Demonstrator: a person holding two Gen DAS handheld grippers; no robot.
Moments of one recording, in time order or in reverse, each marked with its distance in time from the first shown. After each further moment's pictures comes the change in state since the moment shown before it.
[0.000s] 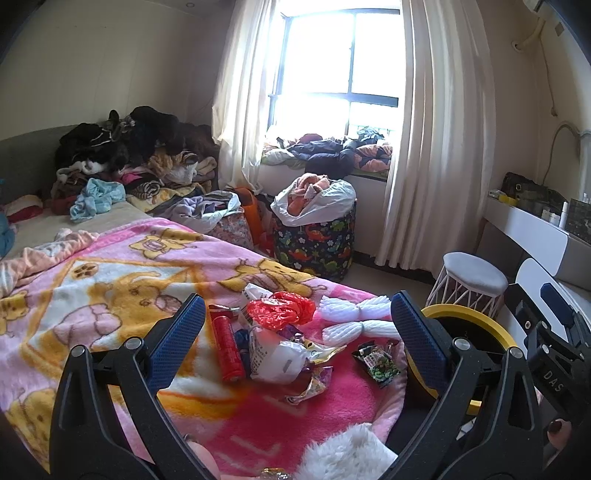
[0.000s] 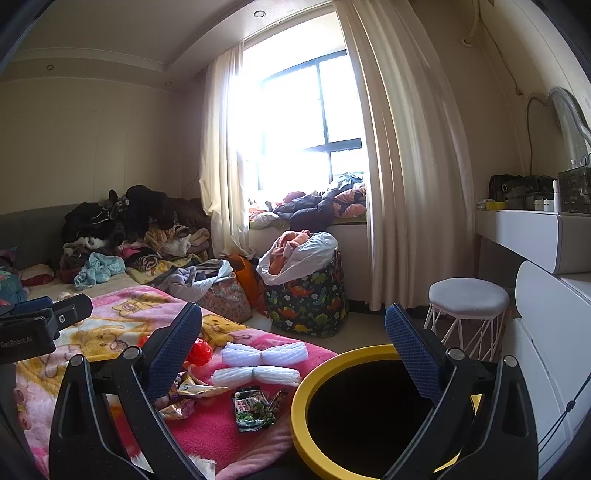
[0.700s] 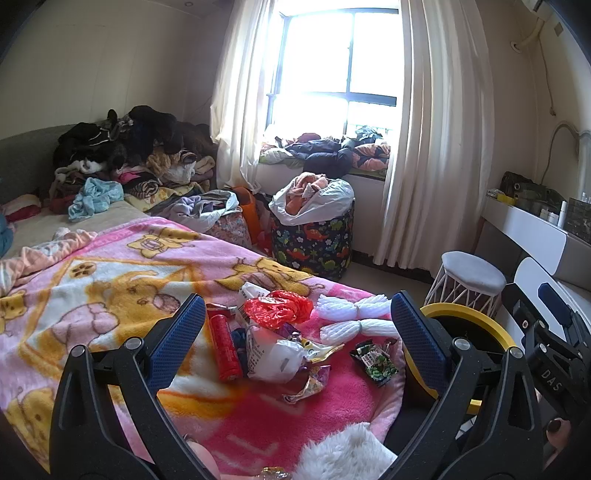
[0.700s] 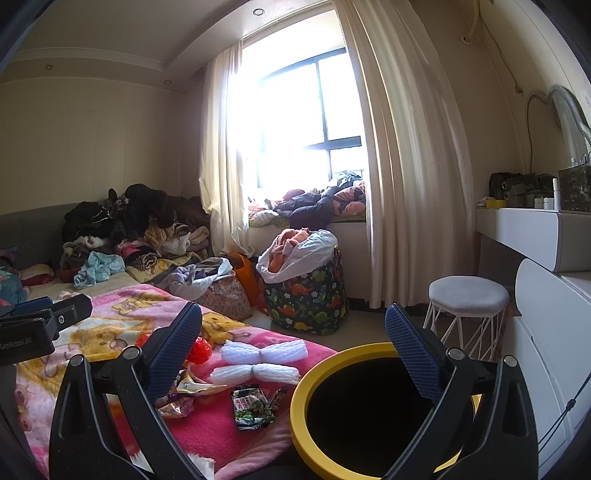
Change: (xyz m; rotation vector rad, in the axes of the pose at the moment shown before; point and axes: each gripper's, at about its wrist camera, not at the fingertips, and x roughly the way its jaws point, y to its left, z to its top) left arm -0.001 -0.003 0.001 0.002 0.000 -0.003; right arm 0.003 -0.001 -0.001 0.001 0.004 -0.001
